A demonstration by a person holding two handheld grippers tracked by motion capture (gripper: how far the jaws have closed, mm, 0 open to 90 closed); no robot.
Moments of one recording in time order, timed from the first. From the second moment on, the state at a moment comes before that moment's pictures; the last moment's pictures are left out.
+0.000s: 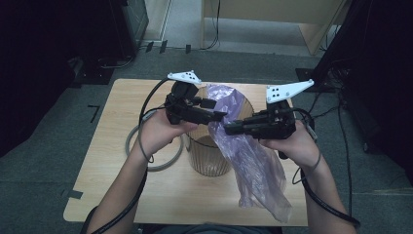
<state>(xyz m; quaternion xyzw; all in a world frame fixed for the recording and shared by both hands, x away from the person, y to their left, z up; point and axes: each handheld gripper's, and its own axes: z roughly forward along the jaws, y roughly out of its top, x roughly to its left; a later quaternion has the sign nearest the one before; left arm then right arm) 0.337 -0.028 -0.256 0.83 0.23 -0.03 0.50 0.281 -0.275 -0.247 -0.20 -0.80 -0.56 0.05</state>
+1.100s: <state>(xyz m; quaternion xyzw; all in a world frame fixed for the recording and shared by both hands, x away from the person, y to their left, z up) 0.338 -0.025 -0.261 0.84 0.24 -0.04 0.49 0.293 -0.254 -0.267 -0.19 -0.81 -0.55 0.12</state>
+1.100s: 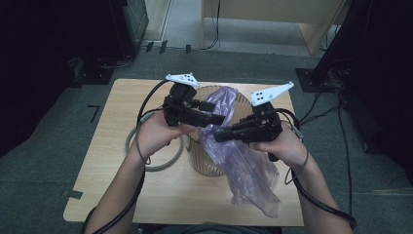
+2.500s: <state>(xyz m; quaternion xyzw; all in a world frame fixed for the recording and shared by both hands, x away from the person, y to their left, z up) 0.335 -0.013 -0.261 0.83 0.22 -0.02 0.51 0.320 -0.296 -0.275 -0.26 -0.76 -0.60 -0.04</state>
